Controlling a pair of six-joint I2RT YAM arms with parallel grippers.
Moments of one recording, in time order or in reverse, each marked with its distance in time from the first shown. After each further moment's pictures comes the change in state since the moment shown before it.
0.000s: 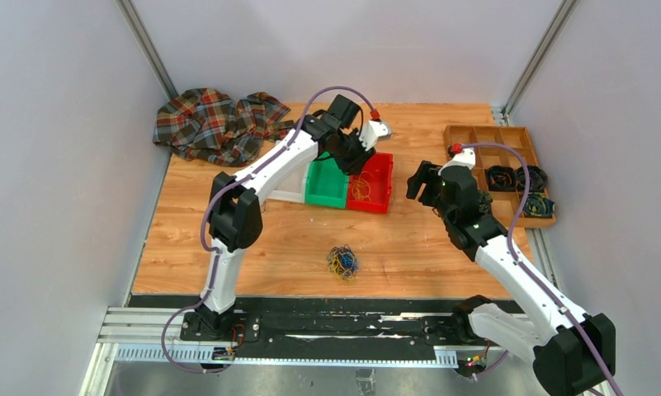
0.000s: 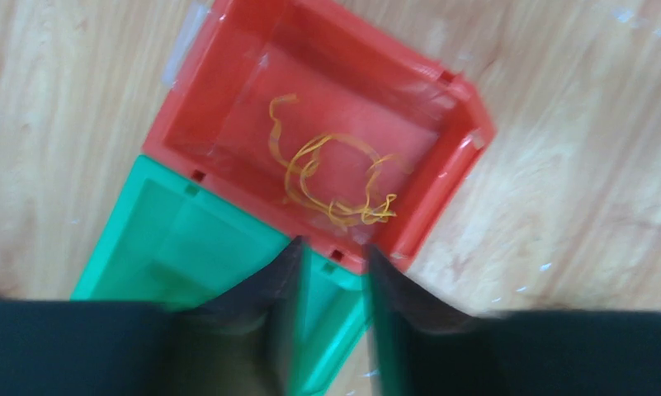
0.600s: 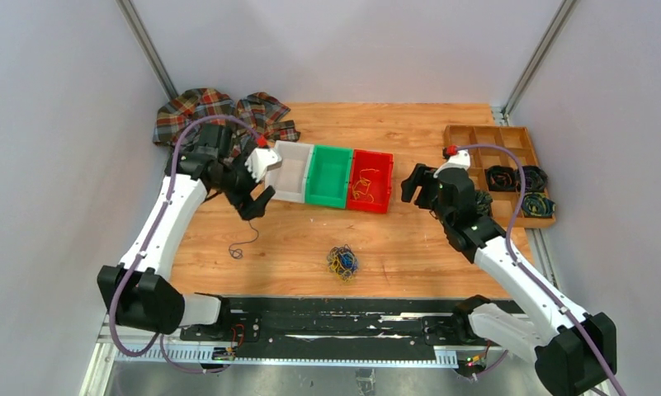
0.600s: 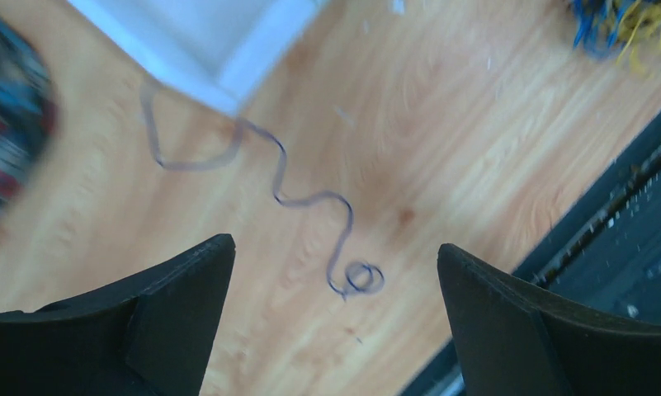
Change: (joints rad) left arm 0.442 -0.772 -0.674 -0.243 0.037 0.289; right arm 0.016 -0.012 -0.010 0.002 -0.051 0.010
